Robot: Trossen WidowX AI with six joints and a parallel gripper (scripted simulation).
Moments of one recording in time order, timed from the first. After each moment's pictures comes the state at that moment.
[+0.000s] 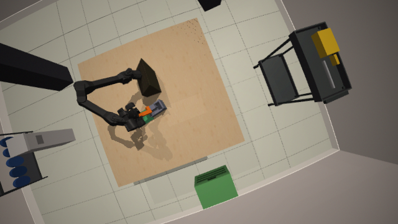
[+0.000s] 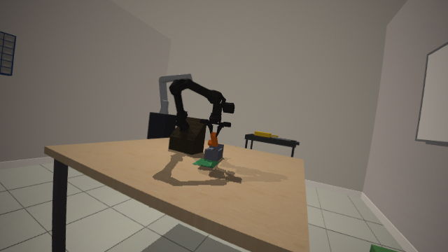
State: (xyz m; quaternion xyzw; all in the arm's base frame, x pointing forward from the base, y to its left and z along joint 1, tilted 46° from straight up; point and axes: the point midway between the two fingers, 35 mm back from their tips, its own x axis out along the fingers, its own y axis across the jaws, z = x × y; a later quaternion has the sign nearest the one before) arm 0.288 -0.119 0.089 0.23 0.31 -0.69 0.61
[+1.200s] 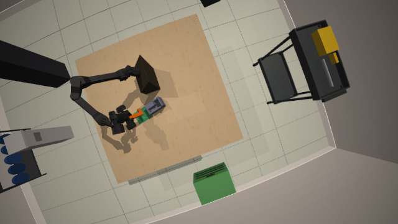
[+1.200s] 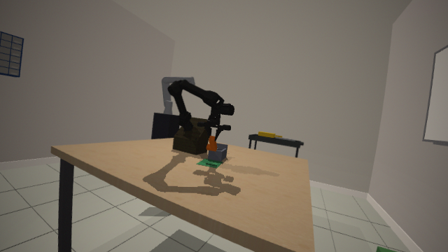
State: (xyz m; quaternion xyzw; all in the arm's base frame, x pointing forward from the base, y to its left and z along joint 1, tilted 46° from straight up) arm 0.284 -0.188 0.137 0.23 0.30 -0.69 0.61
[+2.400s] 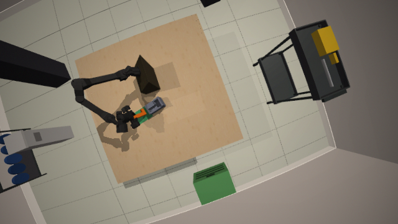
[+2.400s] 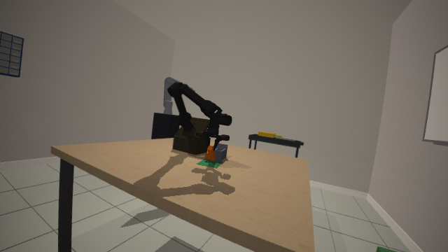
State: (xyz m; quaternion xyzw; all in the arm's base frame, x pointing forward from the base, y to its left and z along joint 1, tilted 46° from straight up) arm 0.275 -0.230 0.099 0.23 0.30 -0.69 0.61
